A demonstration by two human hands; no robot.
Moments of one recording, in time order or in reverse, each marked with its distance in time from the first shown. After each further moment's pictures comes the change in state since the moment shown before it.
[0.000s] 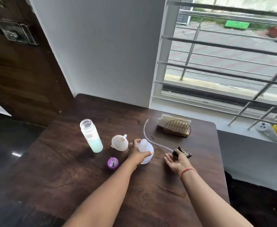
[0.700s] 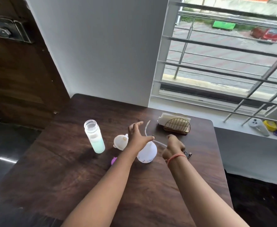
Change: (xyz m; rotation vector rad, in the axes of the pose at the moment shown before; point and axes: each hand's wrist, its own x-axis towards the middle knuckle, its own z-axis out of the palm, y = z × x) left_hand -0.010 0.051 -0.056 -0.160 0.008 0.211; right_hand -0.057 0.033 0.081 -0.202 0.399 -0.382
